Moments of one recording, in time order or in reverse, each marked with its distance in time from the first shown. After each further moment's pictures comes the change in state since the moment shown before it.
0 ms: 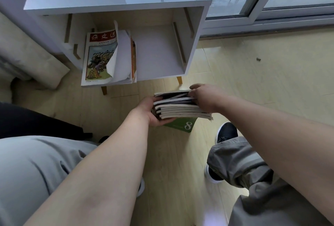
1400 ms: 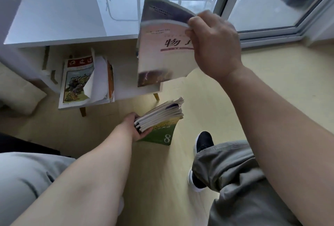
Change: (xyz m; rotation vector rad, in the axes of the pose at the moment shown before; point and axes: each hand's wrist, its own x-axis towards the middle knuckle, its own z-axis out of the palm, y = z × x) left_hand -0.002 -0.018 0.019 0.029 0.144 0.106; right_hand -0.095 0.021 -0.159 -0.145 1.255 0.032
